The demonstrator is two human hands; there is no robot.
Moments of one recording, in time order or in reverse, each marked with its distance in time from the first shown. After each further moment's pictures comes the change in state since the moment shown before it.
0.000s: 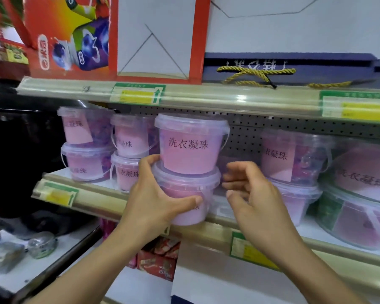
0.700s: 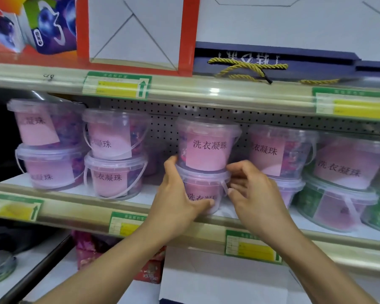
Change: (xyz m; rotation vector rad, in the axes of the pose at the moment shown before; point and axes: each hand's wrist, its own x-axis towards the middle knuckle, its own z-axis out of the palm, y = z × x) left_hand 0.026 -0.016 0.050 0.012 -0.234 0.092; right_hand 0.012 0.016 0.003 -0.147 0.081 0.199
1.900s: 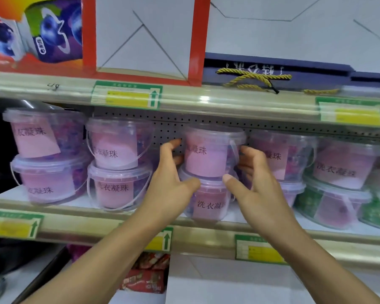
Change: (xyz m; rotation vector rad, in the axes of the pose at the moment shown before) left_hand 0.017 0.013 -0.041 -0.375 -0.081 0.048; right_hand -0.001 -0.033 0.006 0.156 0.077 -0.006
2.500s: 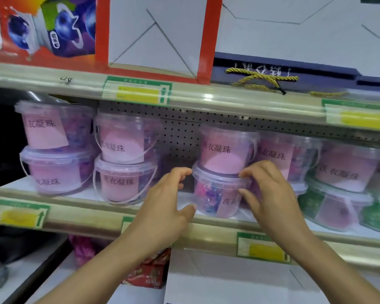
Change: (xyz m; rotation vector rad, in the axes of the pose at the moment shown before) left_hand -0.034 -0.020 -0.015 0.482 -0.070 0.100; right_hand 0.004 0.040 -0.015 -0.606 0.105 -0.395
